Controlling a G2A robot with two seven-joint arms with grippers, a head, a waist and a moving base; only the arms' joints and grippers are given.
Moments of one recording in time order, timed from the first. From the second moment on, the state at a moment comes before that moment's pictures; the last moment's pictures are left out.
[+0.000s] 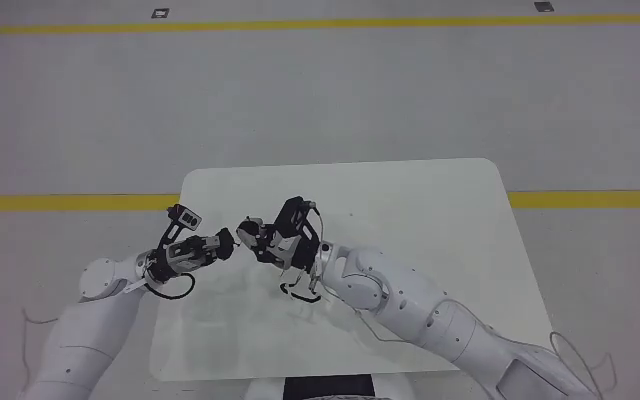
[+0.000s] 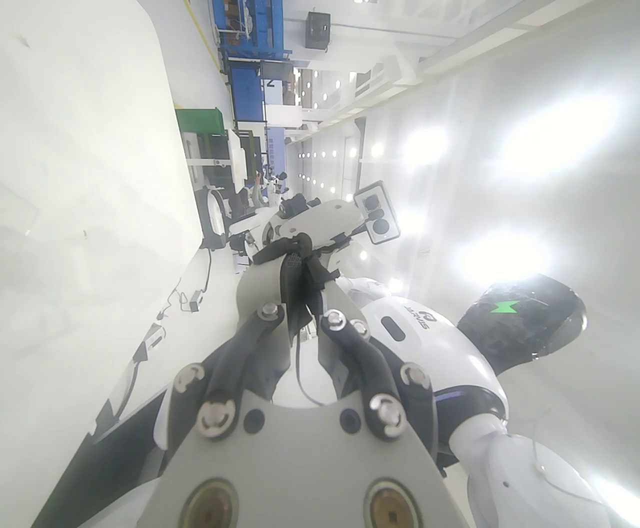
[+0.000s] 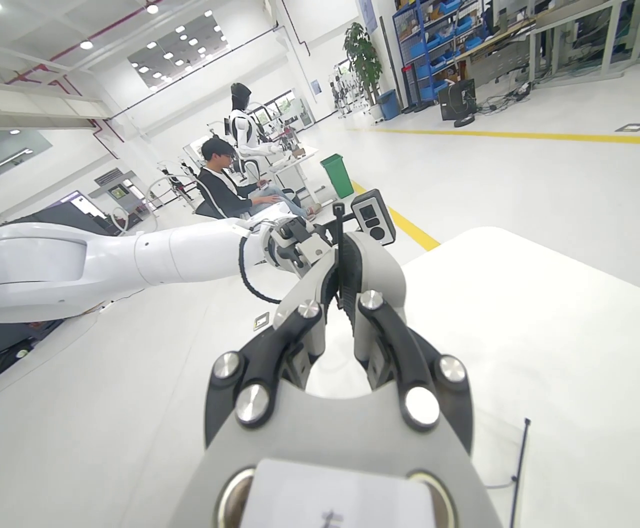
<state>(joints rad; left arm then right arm) 1.44 -0.94 -1.40 -1.29 -0.90 -0.34 -1.39 -1.04 -1.29 0.53 -1.51 -0.69 -0.34 -0.03</state>
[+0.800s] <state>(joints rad) 1.46 -0.94 -1.40 -1.33 -0.88 -0.32 -1.34 -1.05 -1.30 0.50 -1.49 -0.66 -0.34 -0.03</state>
